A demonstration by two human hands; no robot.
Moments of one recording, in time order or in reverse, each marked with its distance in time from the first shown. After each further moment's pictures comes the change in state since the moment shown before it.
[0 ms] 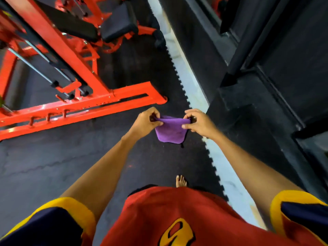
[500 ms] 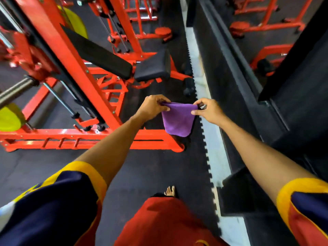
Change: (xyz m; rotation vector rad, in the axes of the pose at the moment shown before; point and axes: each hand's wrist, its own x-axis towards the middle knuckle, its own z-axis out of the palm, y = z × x) left_hand 0.356 -0.011 -0.172 0.131 0.293 -0.015; right_hand 0.412 -0.125 -0.109 -0.089 -0.015 -0.260
